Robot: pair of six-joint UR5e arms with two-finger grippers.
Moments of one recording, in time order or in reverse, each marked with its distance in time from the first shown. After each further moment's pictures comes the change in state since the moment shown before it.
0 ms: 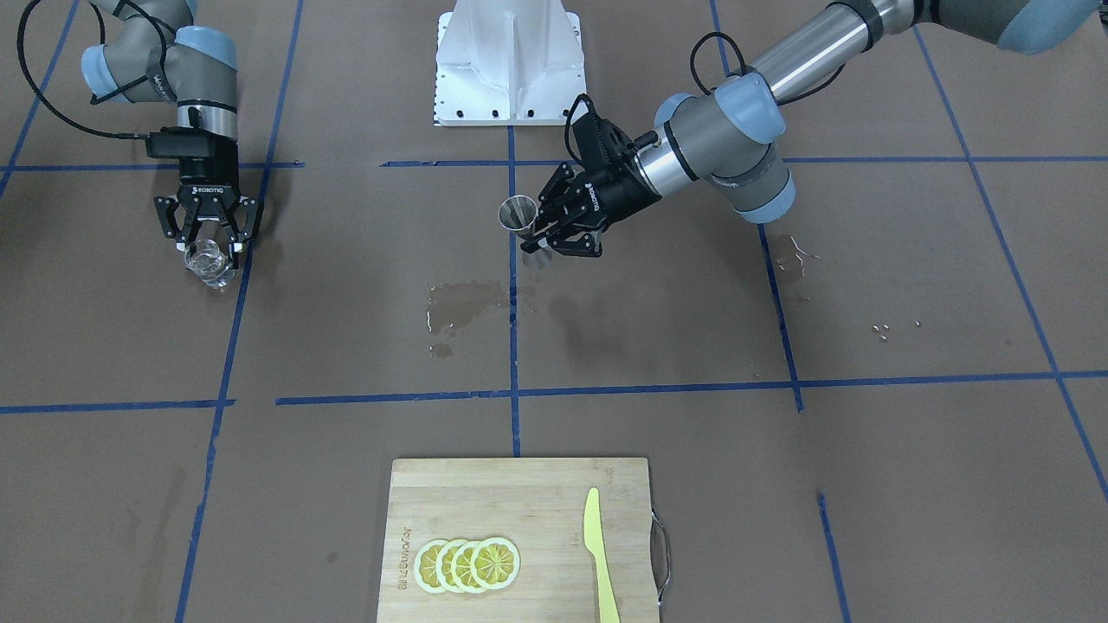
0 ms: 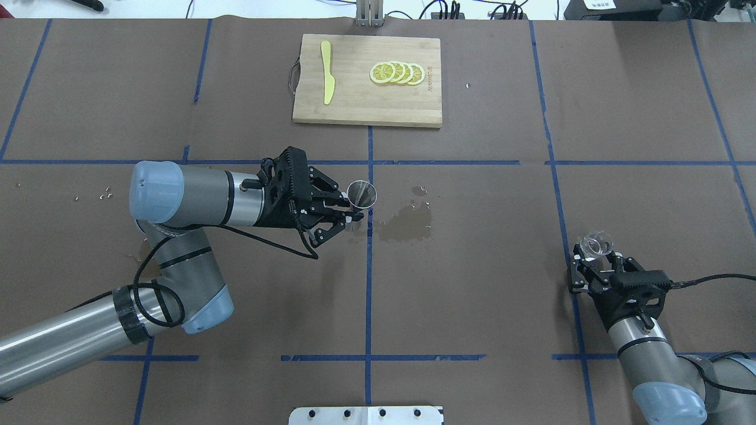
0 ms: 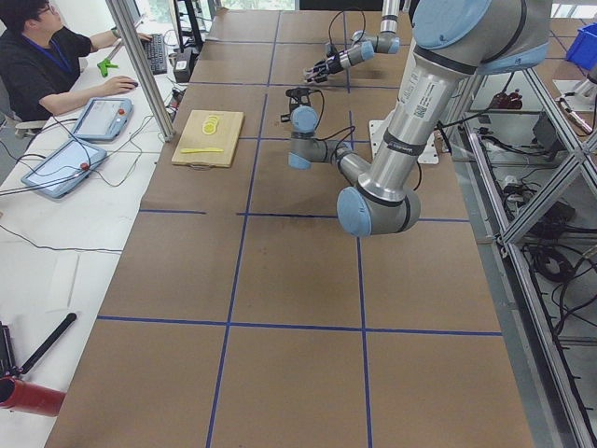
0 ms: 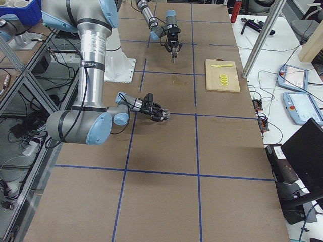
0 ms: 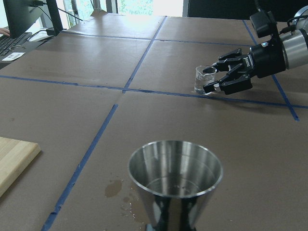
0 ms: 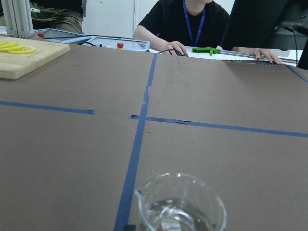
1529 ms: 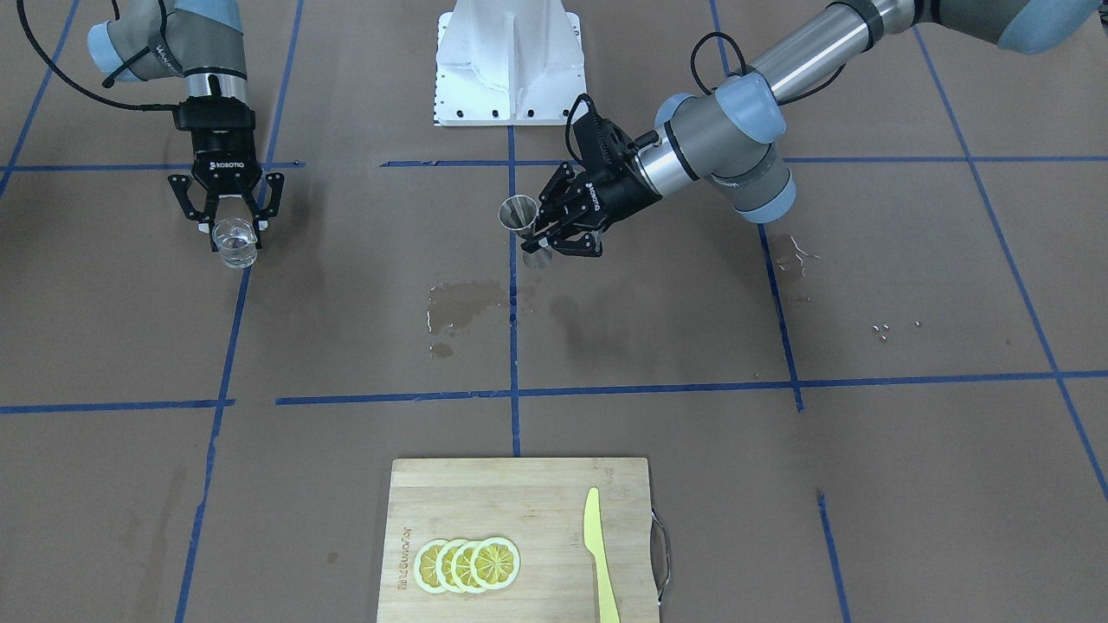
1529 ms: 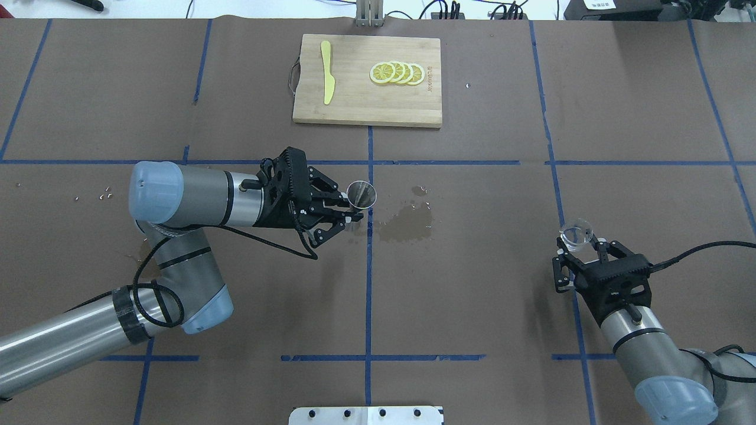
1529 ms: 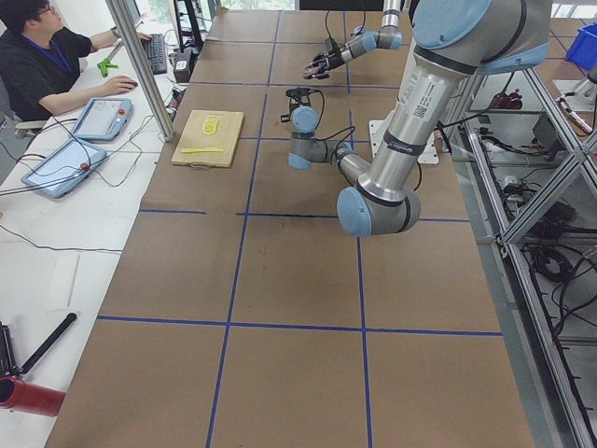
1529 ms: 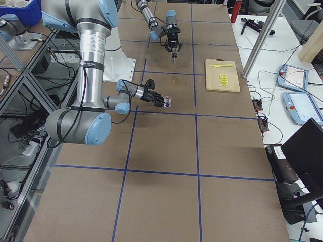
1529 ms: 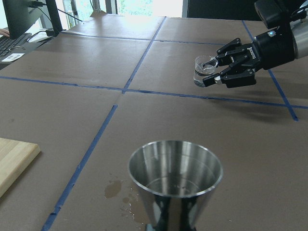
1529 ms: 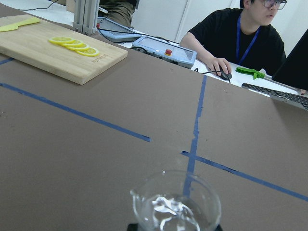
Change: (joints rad) left arm 0.000 0.002 -0.001 -0.001 0.000 0.003; right arm 0.051 0.004 0.183 0.001 0.123 -0.427
